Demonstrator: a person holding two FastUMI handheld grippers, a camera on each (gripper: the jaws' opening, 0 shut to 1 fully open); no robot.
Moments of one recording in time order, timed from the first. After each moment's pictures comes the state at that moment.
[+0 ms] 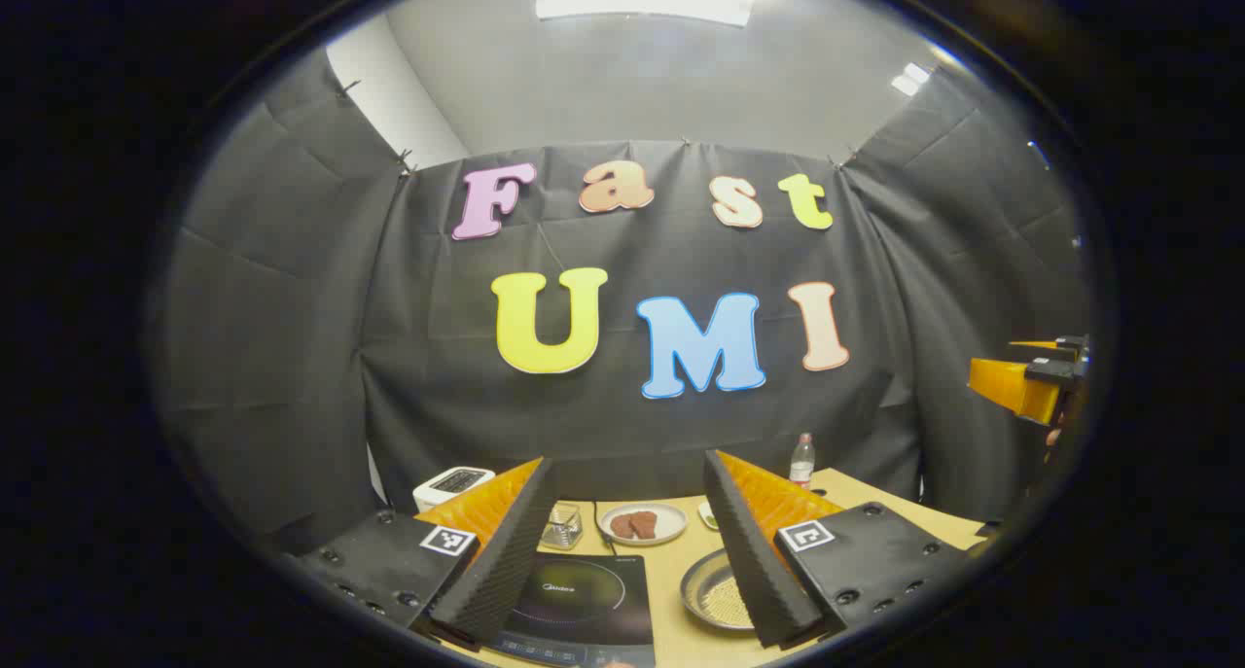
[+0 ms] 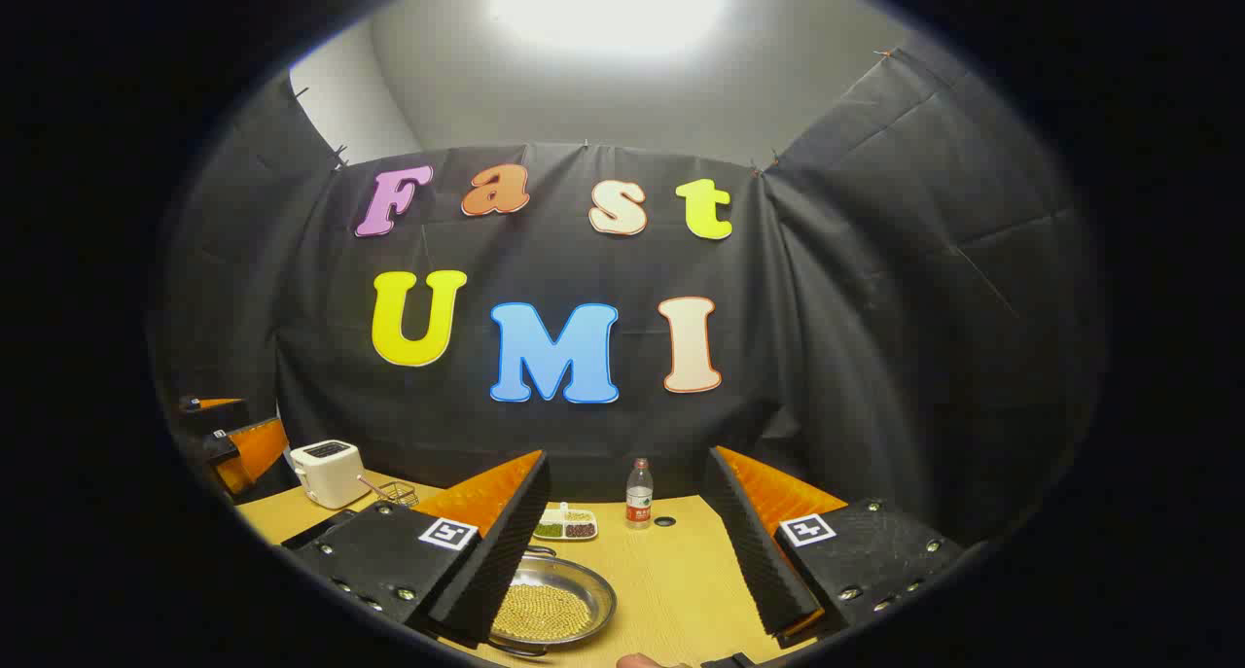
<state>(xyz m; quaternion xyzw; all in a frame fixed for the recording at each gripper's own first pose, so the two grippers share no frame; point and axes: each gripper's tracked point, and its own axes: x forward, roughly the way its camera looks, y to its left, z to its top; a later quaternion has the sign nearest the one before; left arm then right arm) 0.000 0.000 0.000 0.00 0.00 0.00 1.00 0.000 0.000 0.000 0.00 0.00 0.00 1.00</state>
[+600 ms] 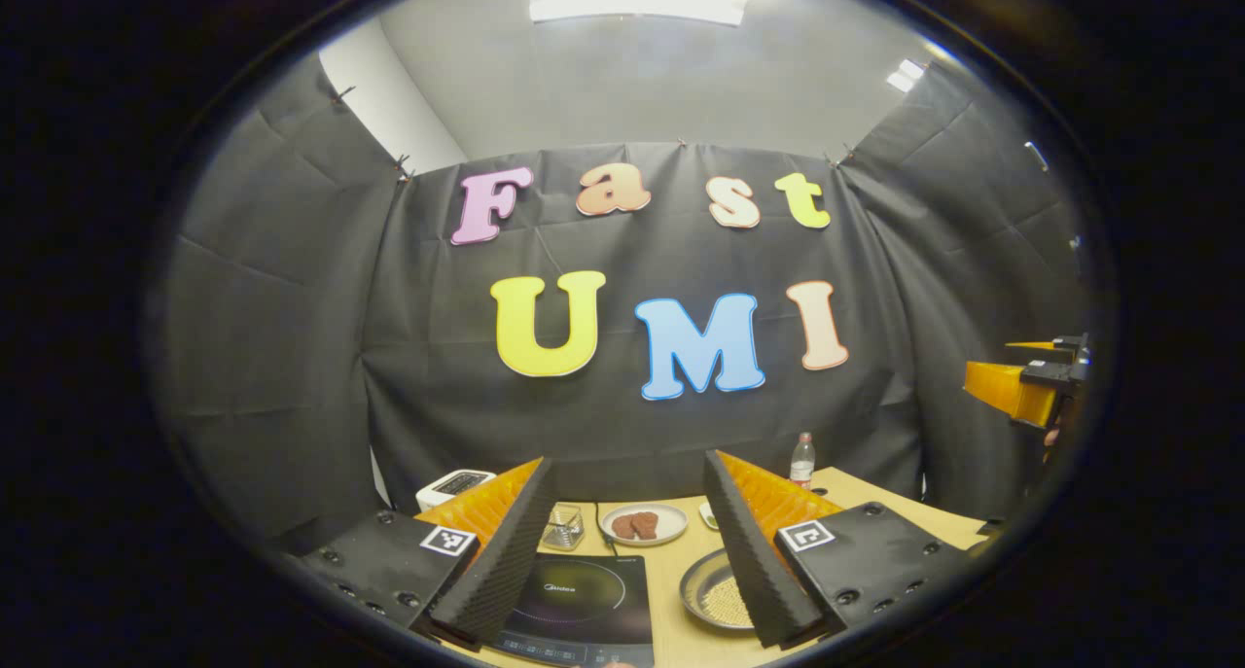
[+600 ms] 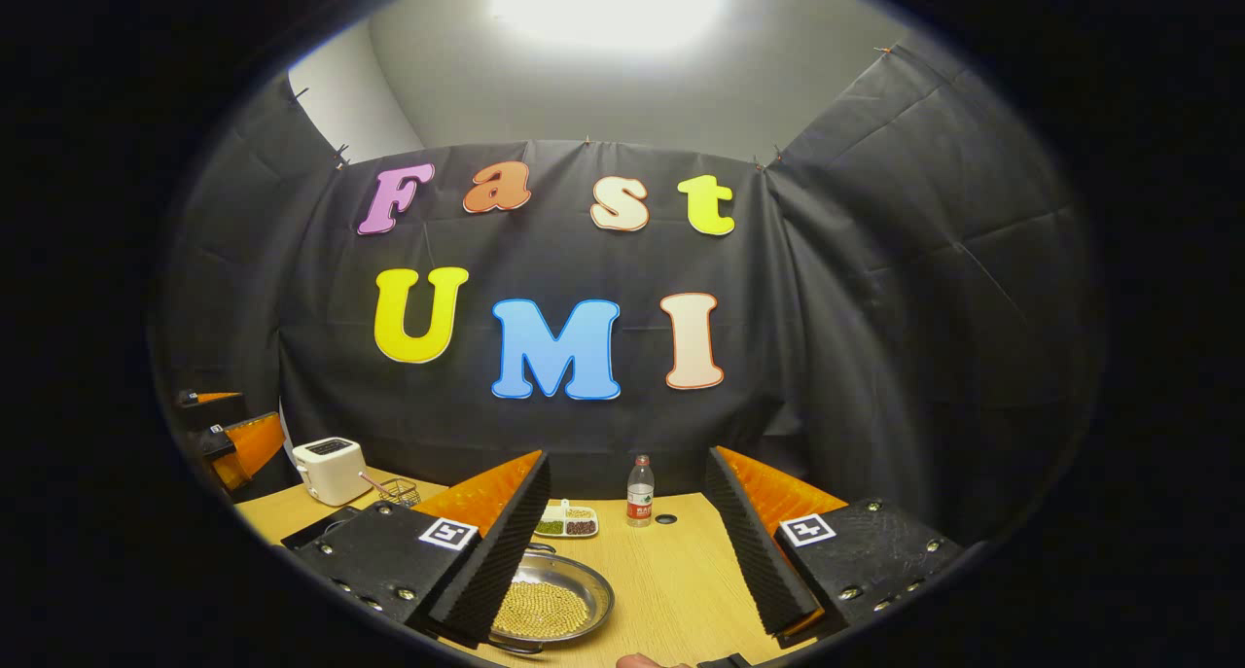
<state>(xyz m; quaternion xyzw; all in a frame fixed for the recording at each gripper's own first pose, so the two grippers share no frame) -0.004 -0.005 0.004 0.00 0.00 0.00 1.00 0.003 -0.003 -0.002 0.00 0.00 0.01 1.00</state>
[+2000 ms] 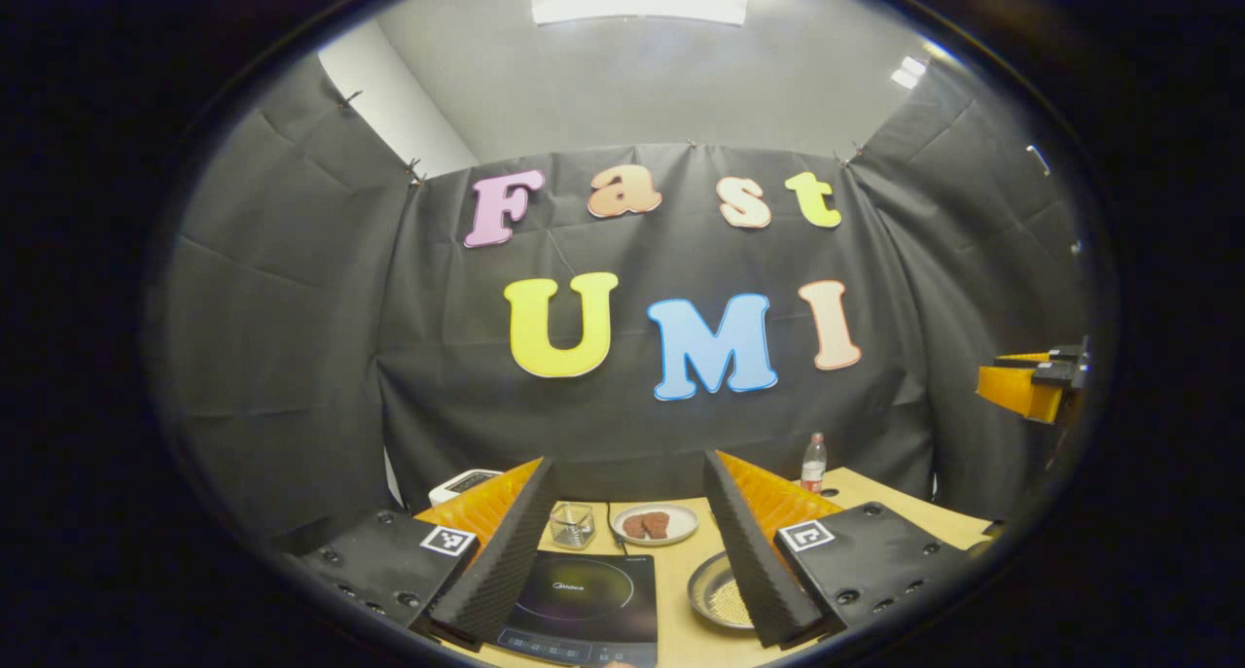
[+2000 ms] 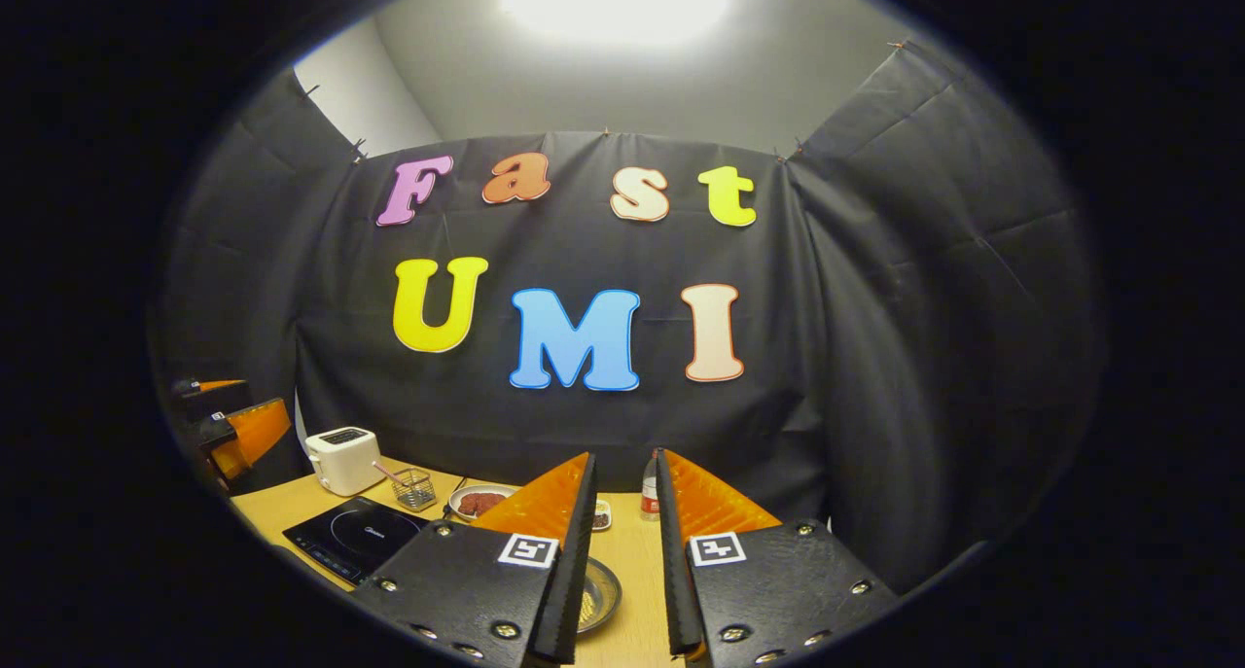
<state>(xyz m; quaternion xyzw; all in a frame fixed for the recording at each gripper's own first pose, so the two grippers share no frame) -0.010 -0.002 0.006 0.01 0.00 0.03 1.00 0.003 0.012 -0.011 -0.01 0.02 0.05 1.00</state>
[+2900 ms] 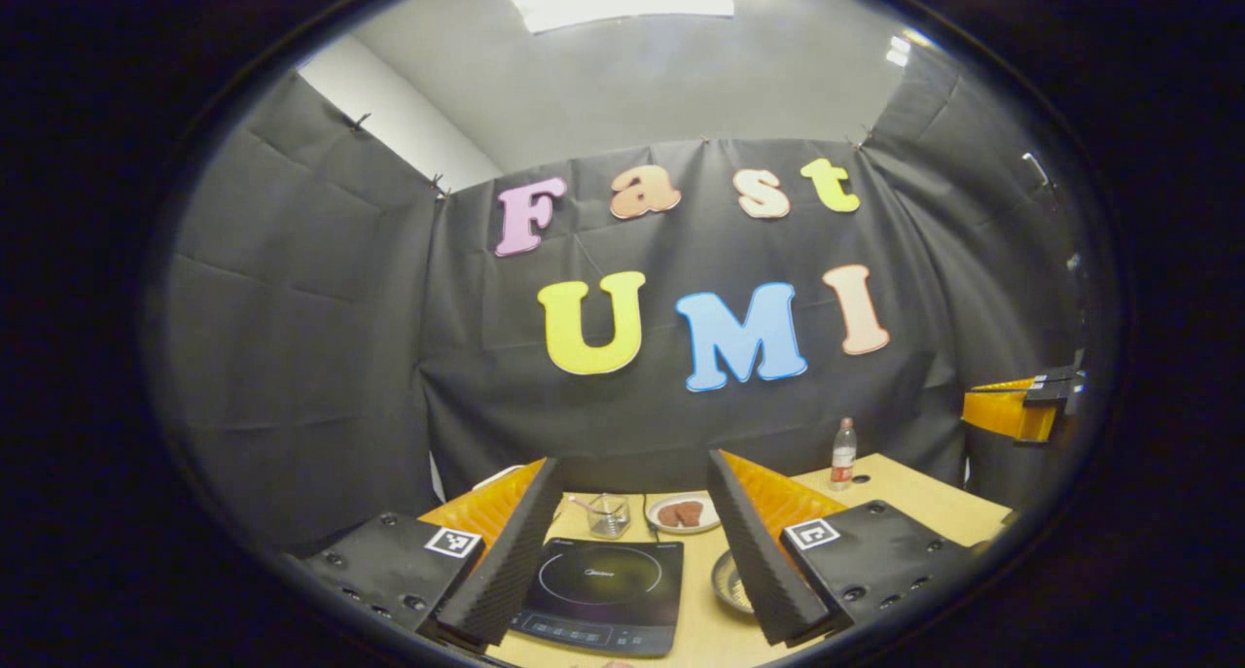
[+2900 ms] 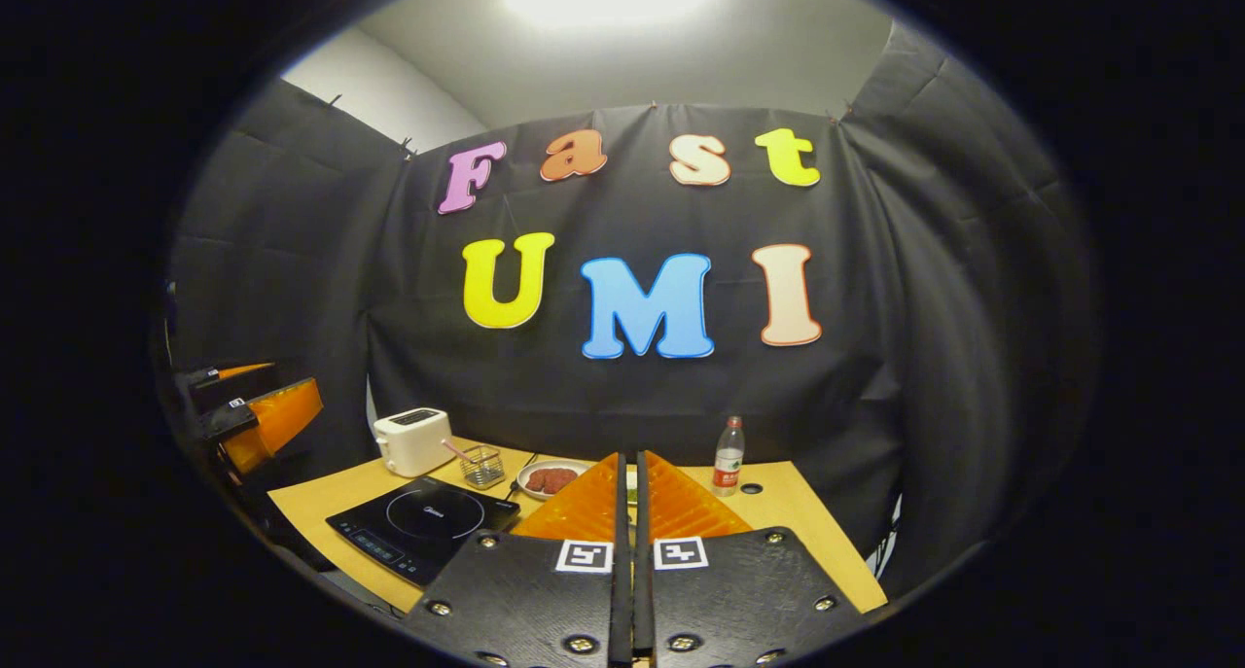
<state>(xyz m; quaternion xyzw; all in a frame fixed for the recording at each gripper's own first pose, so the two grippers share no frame) -0.054 0.001 0.003 0.04 0.01 0.10 0.99 0.003 0.052 -0.061 0.02 0.07 0.18 0.98</state>
